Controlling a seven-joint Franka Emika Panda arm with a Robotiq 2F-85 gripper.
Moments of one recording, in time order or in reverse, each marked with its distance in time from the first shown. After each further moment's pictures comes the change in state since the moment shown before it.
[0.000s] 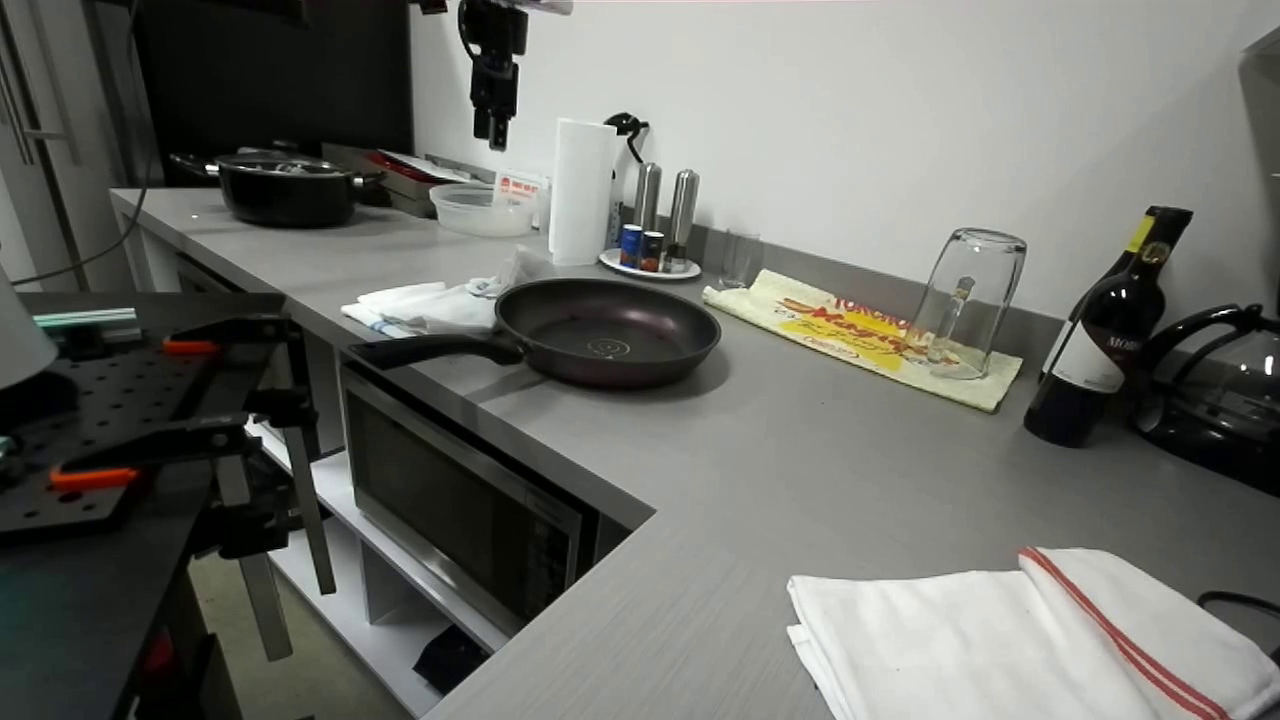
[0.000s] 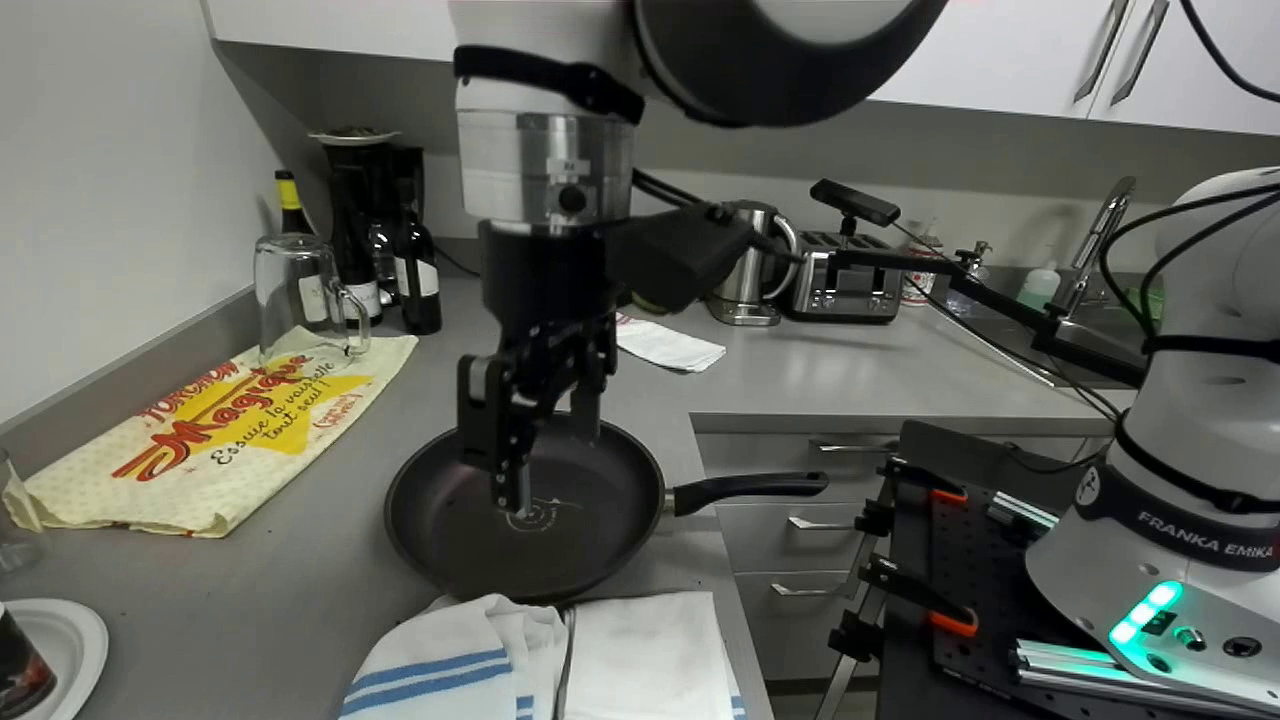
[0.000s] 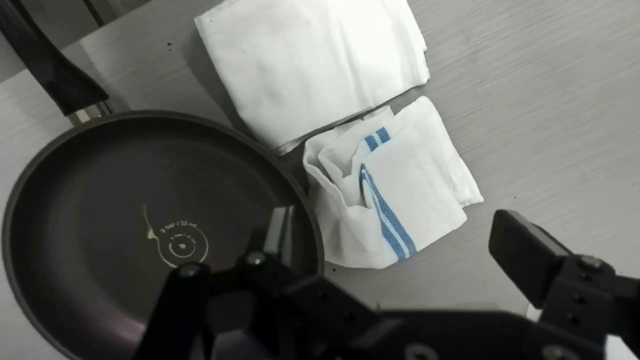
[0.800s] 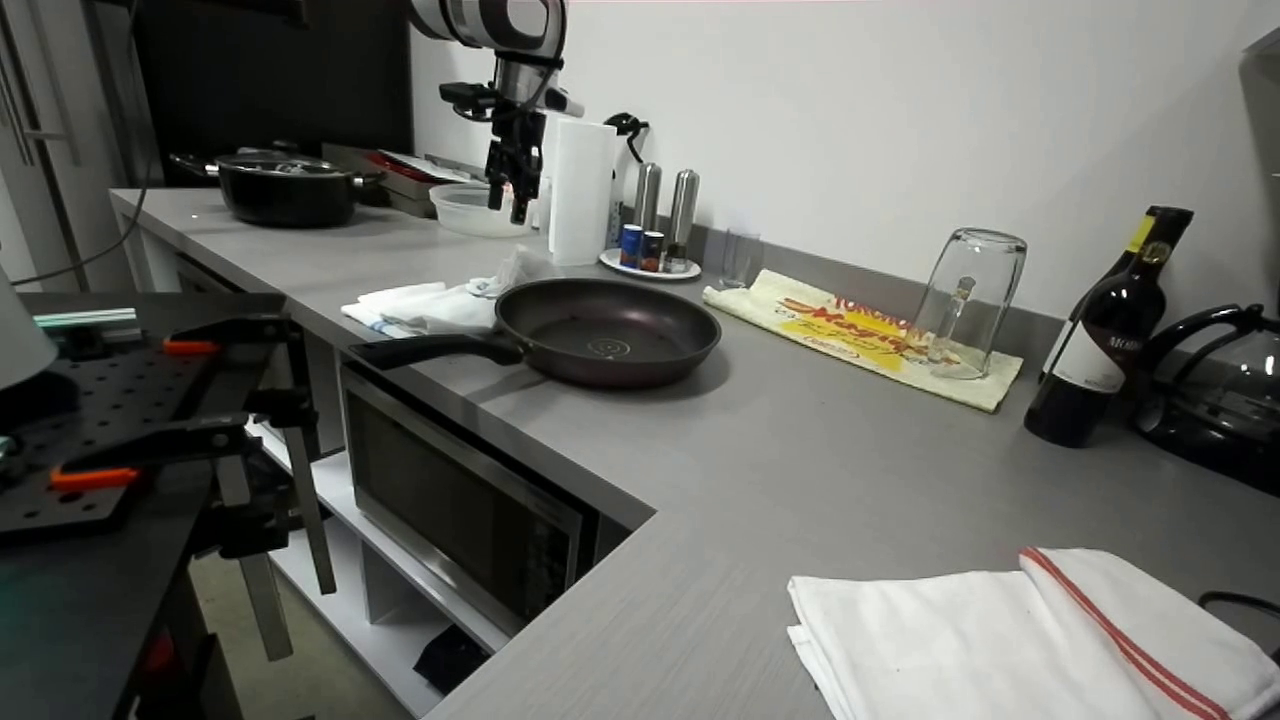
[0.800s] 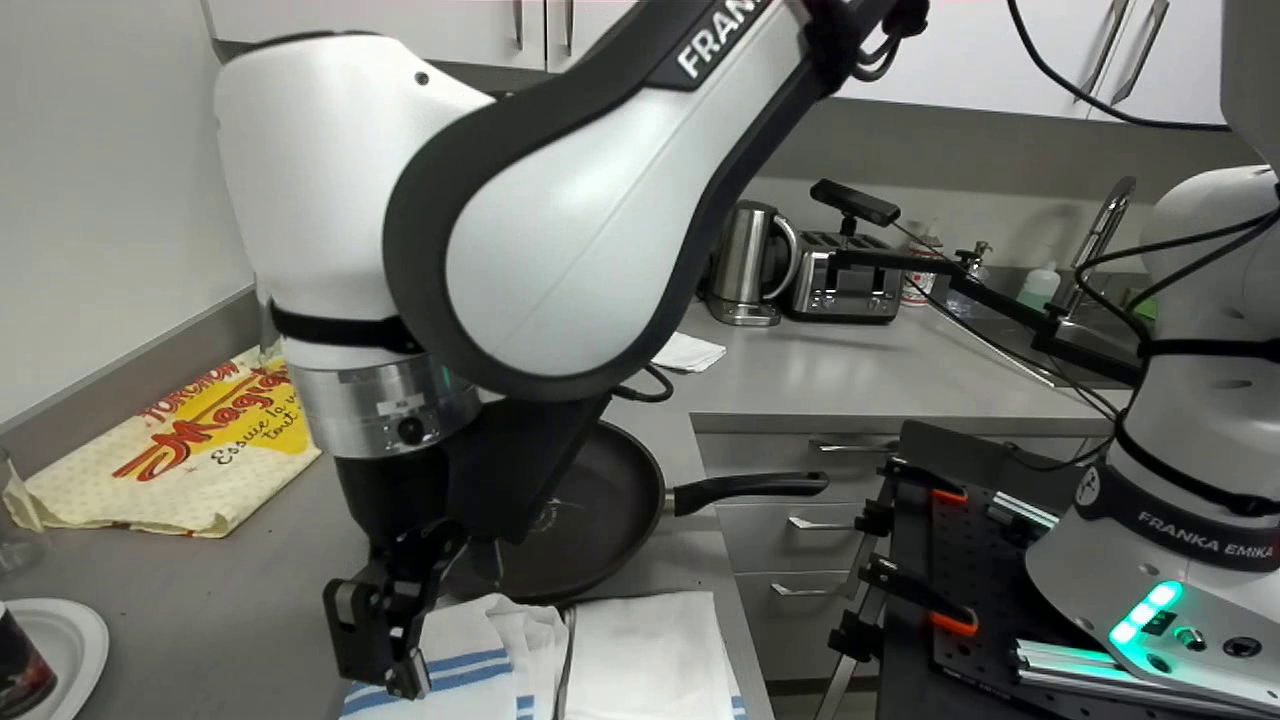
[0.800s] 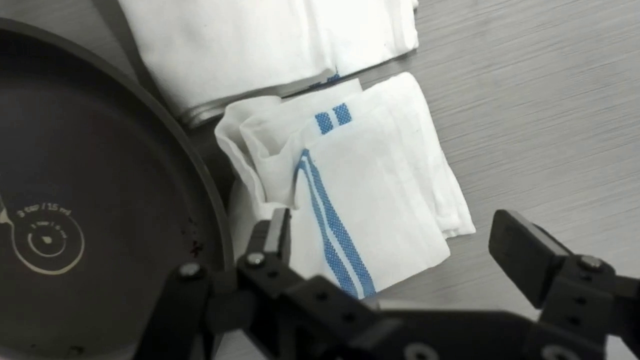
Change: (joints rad) arm 0.164 0.400 -0.102 0.295 -0.100 0.015 -0.018
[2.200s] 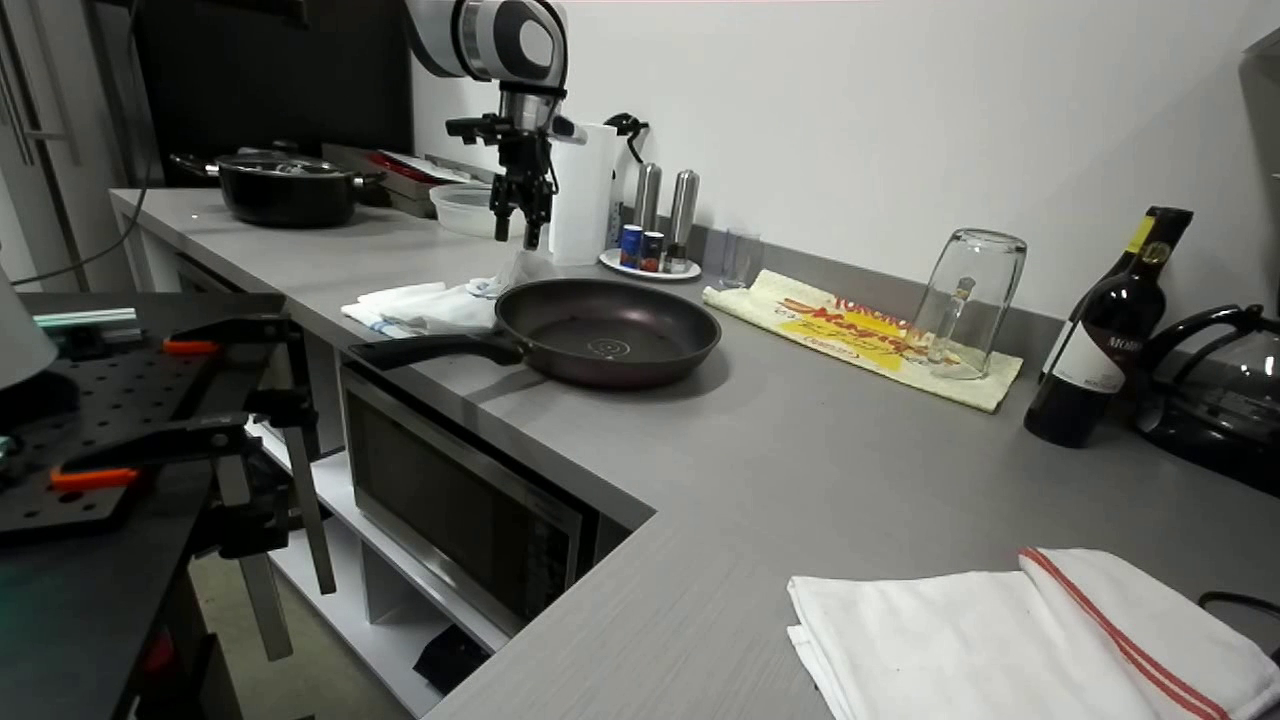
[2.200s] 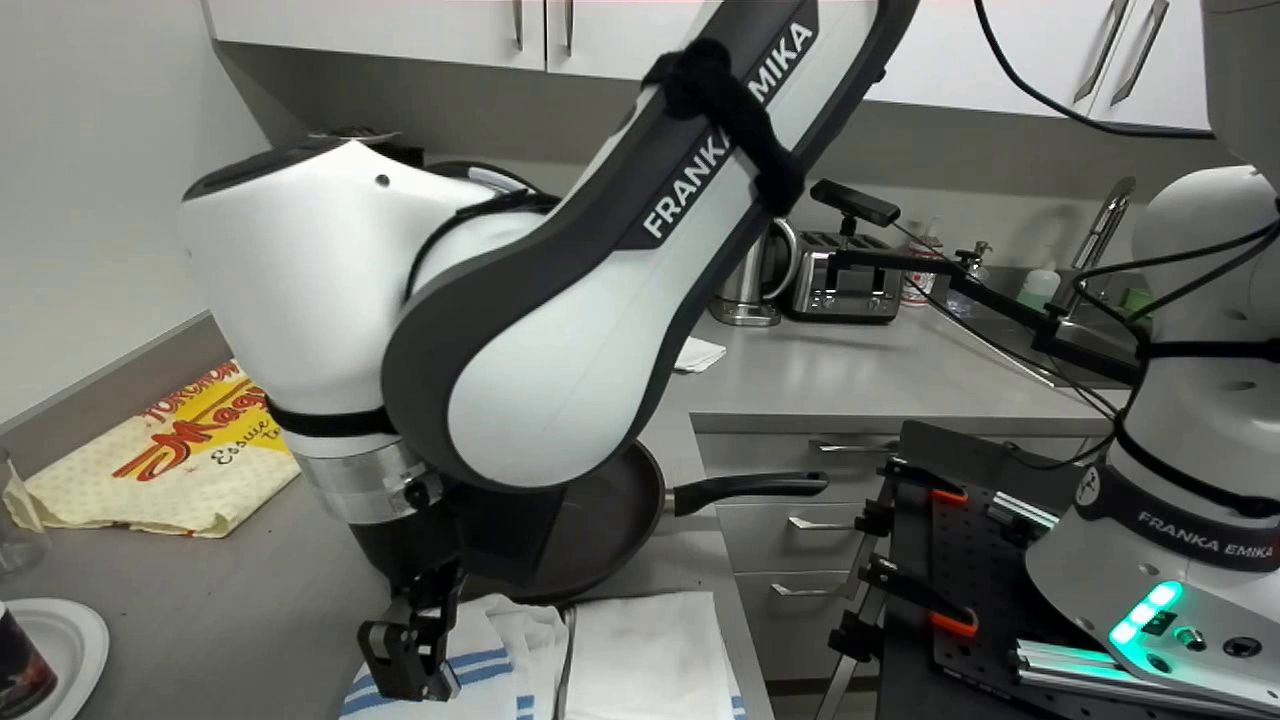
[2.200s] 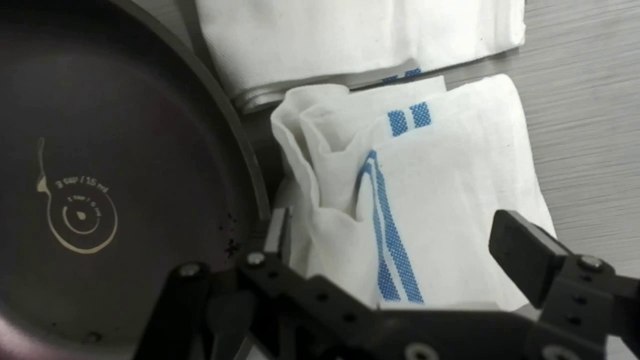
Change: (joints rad) arm 0.087 0.094 -0.096 0.068 -0.125 -0.045 -0.002
